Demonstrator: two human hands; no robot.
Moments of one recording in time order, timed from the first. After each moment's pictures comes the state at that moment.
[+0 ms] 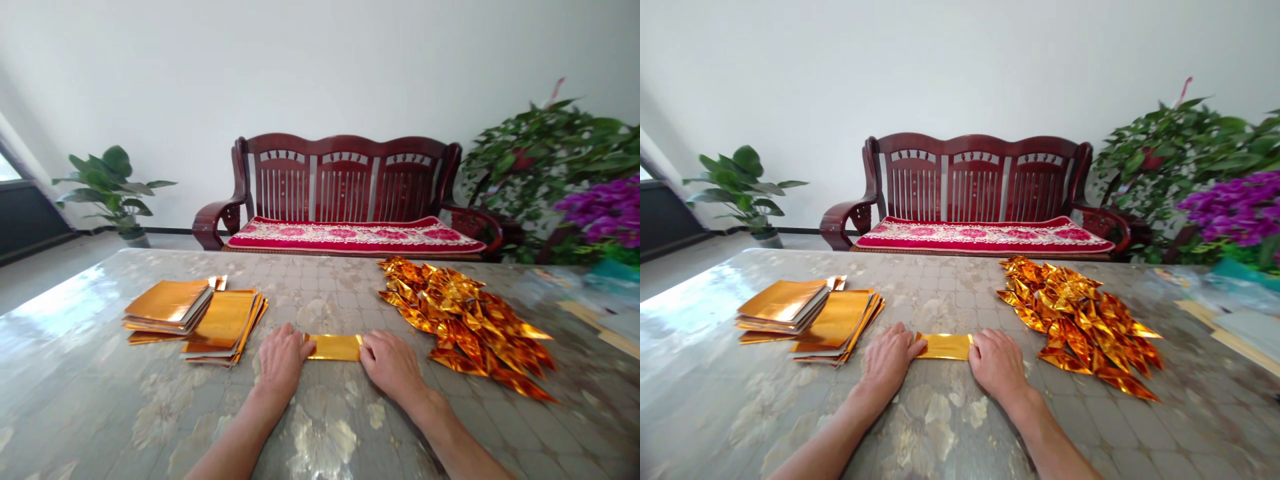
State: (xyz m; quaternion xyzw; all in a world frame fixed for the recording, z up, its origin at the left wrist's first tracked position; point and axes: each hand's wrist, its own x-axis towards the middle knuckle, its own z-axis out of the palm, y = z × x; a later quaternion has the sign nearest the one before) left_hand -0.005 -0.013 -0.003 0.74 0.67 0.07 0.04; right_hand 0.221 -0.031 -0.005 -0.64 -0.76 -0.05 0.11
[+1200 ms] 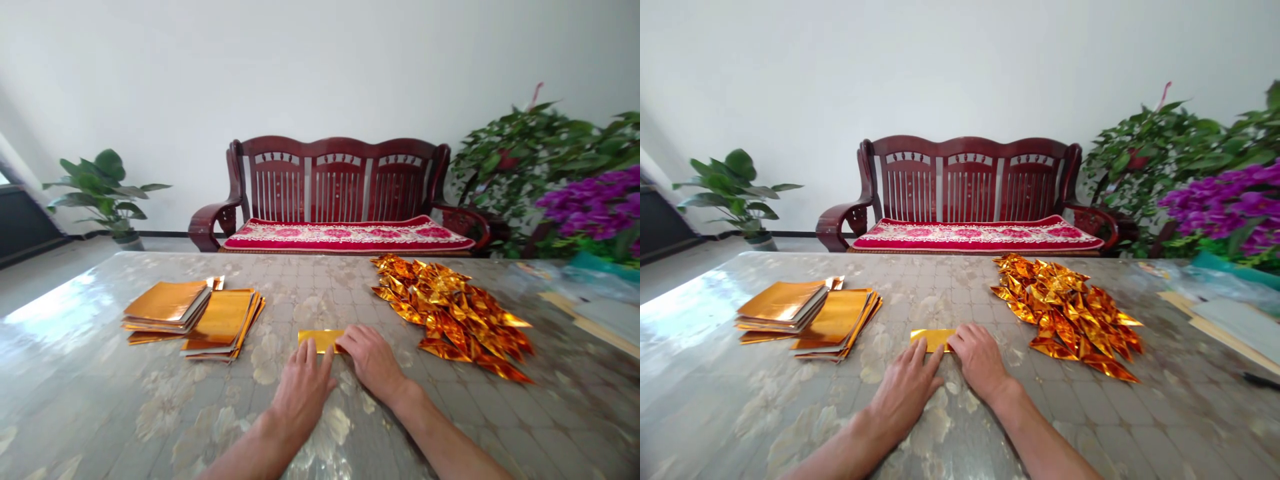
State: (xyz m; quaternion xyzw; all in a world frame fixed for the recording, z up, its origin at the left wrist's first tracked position) left_hand 0.029 -0.069 -0.012 0.85 0.53 0.05 -0.02; right_hand 0.205 -0.044 -0.001 -0.50 -0.85 -0.06 0.14
